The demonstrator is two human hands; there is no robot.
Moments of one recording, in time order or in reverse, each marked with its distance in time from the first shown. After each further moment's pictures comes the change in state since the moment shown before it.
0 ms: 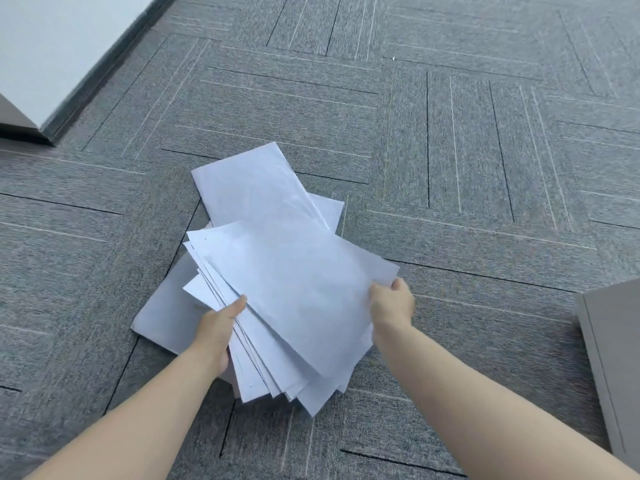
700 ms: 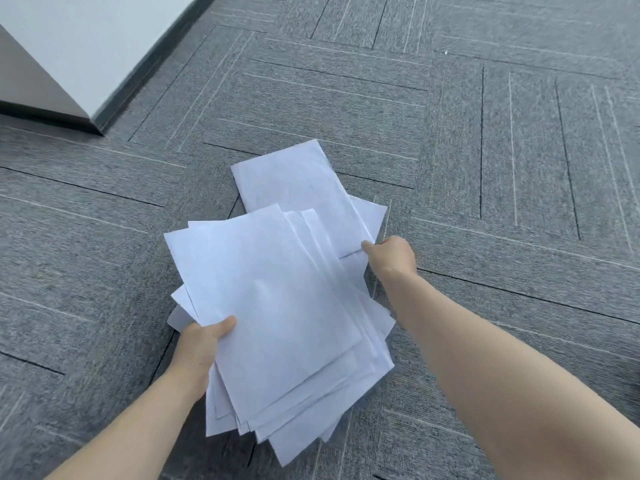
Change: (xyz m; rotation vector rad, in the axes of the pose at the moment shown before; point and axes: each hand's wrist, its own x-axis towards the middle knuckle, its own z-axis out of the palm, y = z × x) left_hand -0.009 0.015 -0.061 -0.017 0.069 0.132; right_hand 0.041 -0.057 0.088 -0.785 -0.156 -0.236
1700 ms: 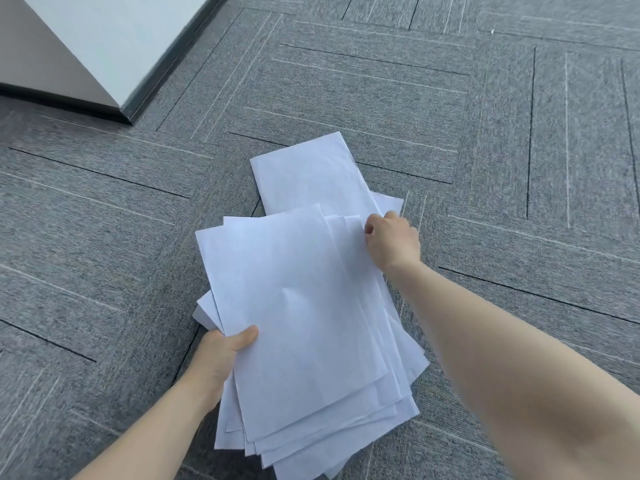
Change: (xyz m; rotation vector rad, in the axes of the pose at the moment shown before) left_hand -0.004 -0.010 -0.016 0.012 -0.024 -0.044; right_hand 0.021 -0.027 0.044 -0.545 0.049 -0.554
